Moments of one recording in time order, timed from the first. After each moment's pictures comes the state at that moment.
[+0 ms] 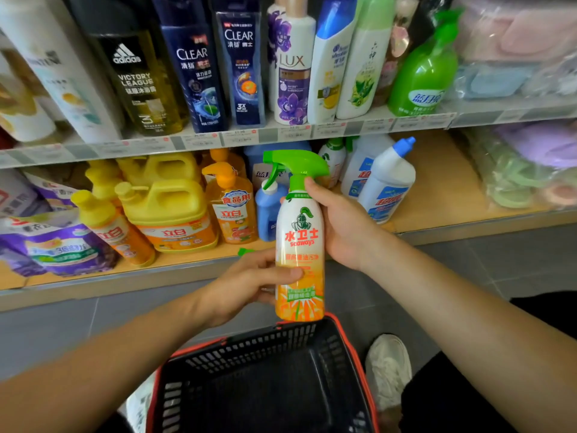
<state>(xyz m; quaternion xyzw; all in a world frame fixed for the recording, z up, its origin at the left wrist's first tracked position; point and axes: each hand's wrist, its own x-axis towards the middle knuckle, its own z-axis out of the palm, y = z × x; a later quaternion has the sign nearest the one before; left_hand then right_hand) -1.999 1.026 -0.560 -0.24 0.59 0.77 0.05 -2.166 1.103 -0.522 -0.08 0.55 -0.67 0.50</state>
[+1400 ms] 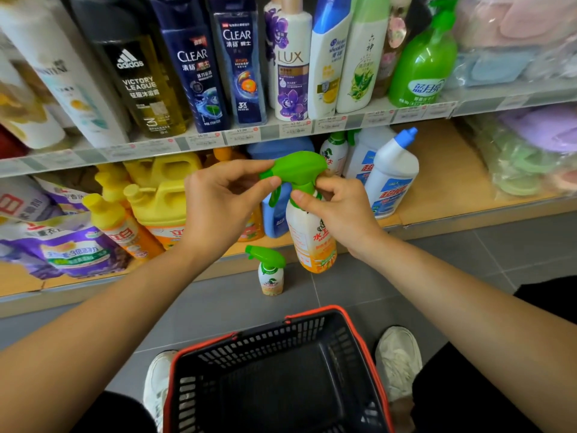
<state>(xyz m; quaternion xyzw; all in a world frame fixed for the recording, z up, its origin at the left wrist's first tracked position) -2.019 0.985 -0.495 -0.20 0.81 0.38 -0.40 -2.160 1.111 -0.518 -0.37 0.72 -0.56 0.18</state>
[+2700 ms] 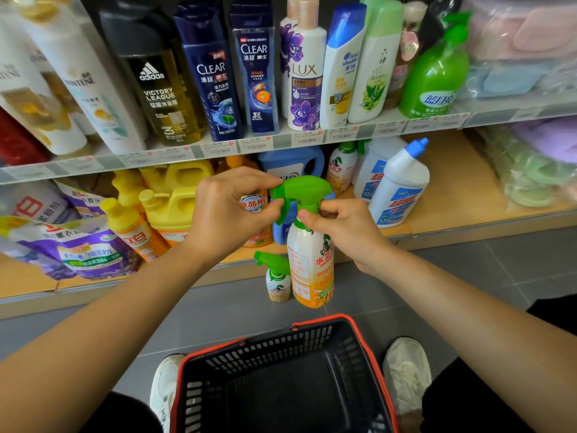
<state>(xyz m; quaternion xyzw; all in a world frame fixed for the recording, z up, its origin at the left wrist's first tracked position) -2.009 0.969 -0.492 -0.12 0.89 0.24 -0.37 -2.159 1.114 -0.532 -0.32 0.70 -0.56 0.30</state>
